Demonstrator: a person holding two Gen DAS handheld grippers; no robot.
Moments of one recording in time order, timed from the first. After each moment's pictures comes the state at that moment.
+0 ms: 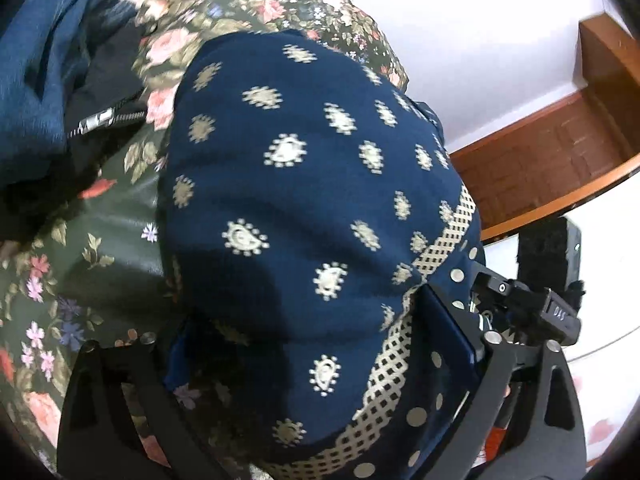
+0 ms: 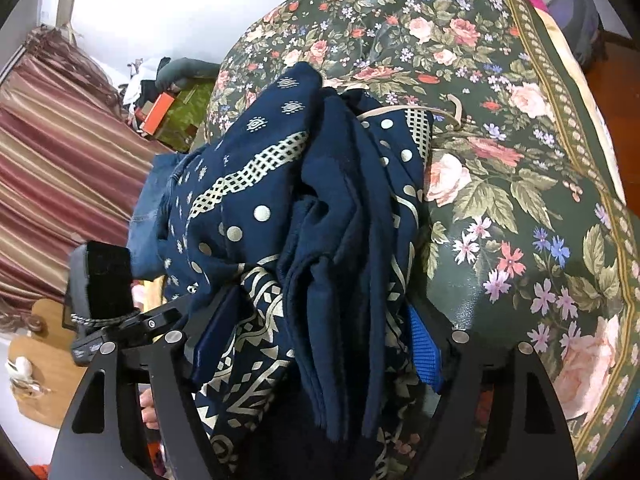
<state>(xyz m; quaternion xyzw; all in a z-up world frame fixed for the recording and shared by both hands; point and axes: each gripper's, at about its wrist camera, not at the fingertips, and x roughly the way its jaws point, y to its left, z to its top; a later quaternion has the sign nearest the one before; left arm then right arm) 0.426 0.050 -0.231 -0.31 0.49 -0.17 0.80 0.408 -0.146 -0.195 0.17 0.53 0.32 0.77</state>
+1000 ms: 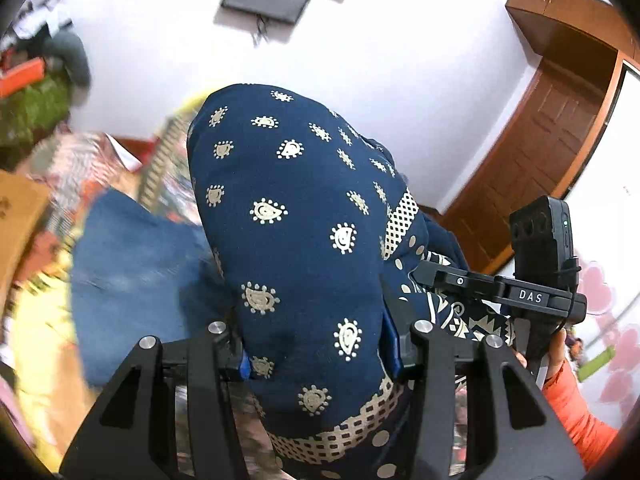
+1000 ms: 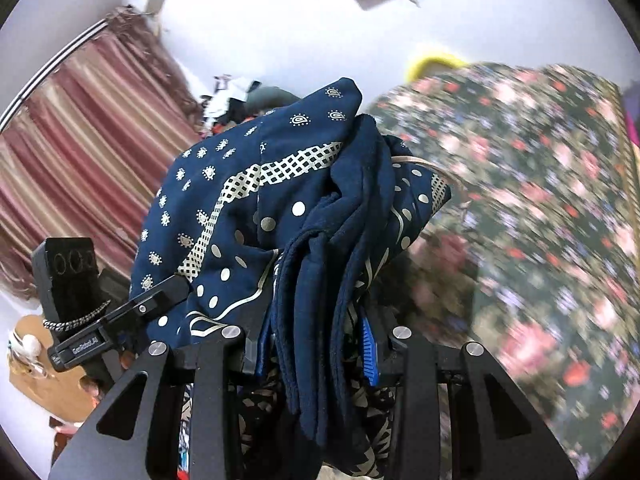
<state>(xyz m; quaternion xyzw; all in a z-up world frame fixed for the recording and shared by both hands) 0.340 0.190 -0.011 -0.16 0.34 -0.12 0.92 0.380 0.015 -0.055 0.15 0.41 0.41 0.80</state>
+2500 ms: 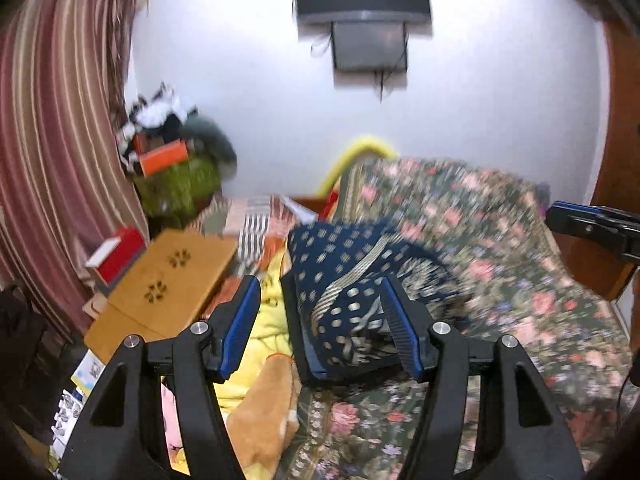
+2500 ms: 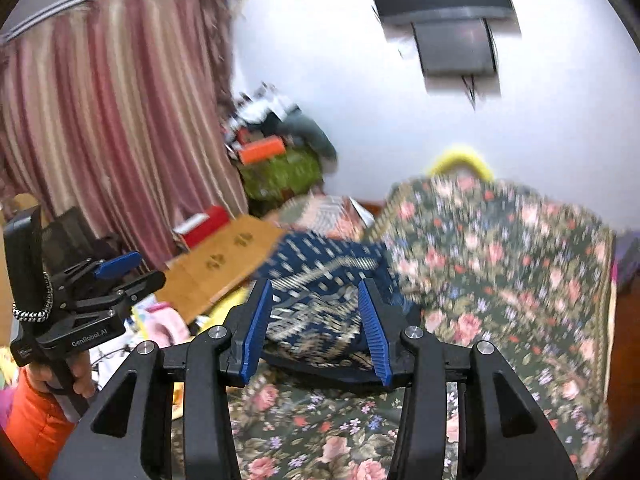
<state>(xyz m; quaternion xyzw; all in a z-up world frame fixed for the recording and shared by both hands) 0.222 0.241 0.005 0.01 0.26 0.14 0.96 0.258 0.080 0.010 -0.01 0.25 0.40 0.88</state>
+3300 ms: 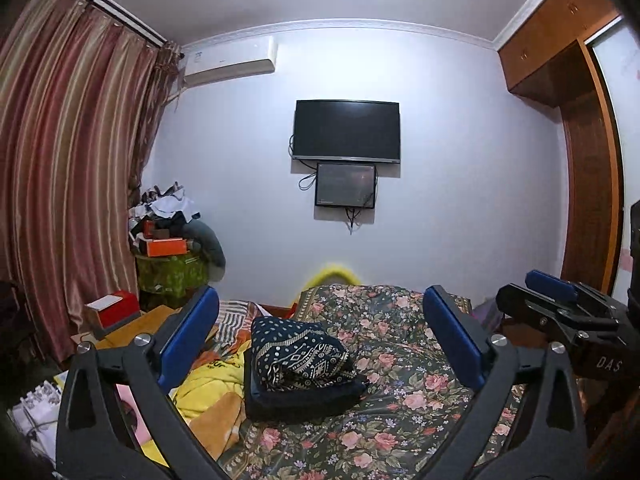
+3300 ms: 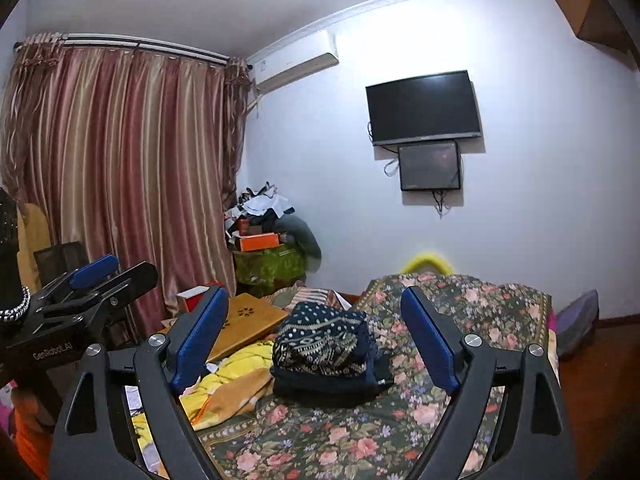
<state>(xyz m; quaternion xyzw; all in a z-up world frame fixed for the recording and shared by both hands) 0.022 0.109 0.081 -0.03 0.03 0.12 0.99 0.081 0.008 0.057 0.01 0.07 0.35 0.93</state>
